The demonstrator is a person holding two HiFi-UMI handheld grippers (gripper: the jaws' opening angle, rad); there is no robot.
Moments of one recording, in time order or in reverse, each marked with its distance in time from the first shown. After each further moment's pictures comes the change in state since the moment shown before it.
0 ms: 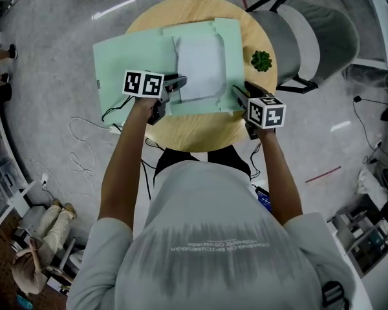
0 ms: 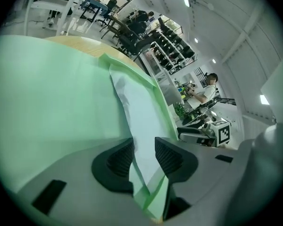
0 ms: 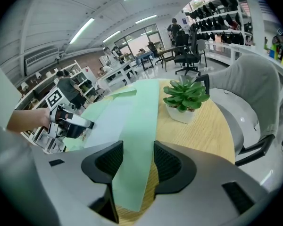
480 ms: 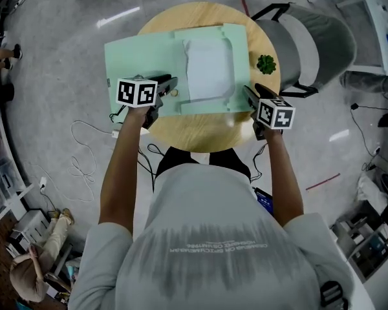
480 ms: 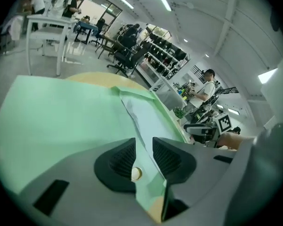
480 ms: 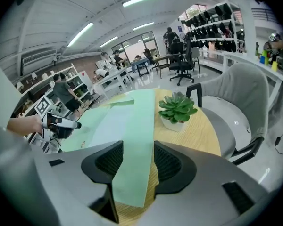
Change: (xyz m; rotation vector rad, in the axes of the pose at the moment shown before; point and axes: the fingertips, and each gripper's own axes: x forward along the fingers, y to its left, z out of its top) left arm -0.067 0.016 0.008 0.158 -0.123 0.103; right arm -0.020 -0.002 0.016 0.011 -0.076 -0.071
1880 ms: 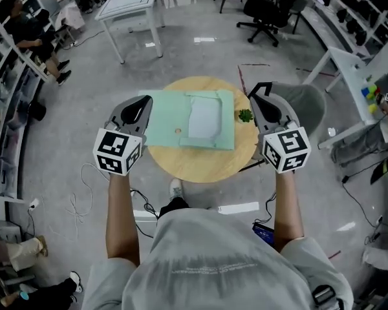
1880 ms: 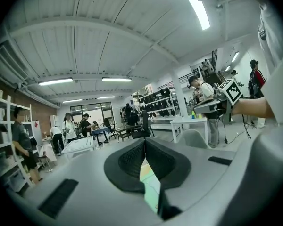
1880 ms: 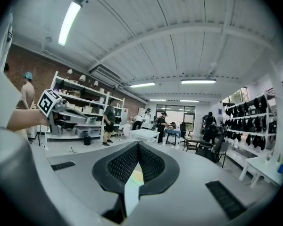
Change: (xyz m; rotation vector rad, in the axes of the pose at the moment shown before) left arm -0.302 -0.287 0.062 0.753 -0.728 0.538; right arm -0.332 0.173 0.170 -0.673 -0.700 0.158
